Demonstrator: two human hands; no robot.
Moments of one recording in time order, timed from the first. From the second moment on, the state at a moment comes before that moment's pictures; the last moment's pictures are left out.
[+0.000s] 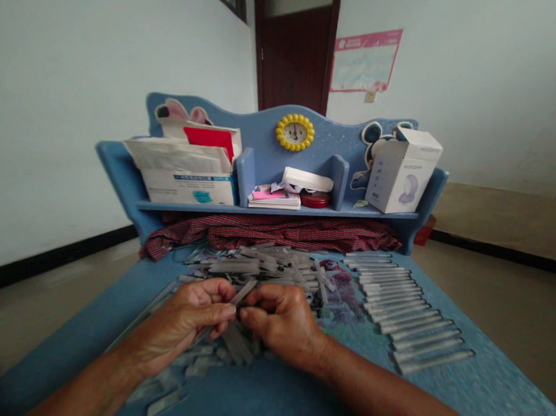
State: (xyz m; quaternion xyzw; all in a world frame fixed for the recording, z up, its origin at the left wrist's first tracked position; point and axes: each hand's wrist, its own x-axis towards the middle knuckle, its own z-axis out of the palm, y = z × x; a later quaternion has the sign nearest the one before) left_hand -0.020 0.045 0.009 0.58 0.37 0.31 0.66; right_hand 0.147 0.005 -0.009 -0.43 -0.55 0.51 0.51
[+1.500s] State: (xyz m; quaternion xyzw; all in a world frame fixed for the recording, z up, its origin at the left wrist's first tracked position) left_hand -0.026 0.049 0.013 0.73 0.42 0.19 0.51; right_hand 0.188 0.014 0.000 -0.42 -0.77 0.32 0.35
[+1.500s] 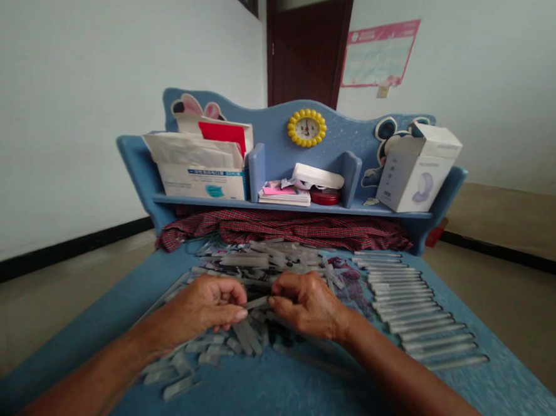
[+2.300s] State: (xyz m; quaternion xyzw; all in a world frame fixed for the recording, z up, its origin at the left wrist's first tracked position) left_hand -0.027 0.049 0.020 0.77 0.42 0.16 0.46; right_hand 0.183 0.016 -0.006 -0.42 -0.70 0.46 0.34
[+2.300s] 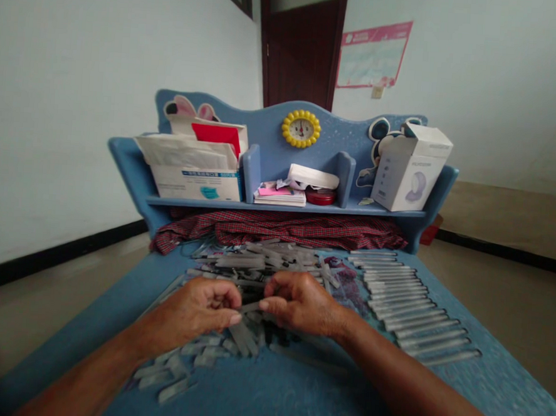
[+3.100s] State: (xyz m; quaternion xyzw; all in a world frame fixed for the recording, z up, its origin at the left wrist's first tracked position) left_hand -0.022 0.041 0.021 0.78 0.44 0.20 0.40; right_hand 0.181 0.017 -0.004 -0.46 -0.65 0.50 0.33
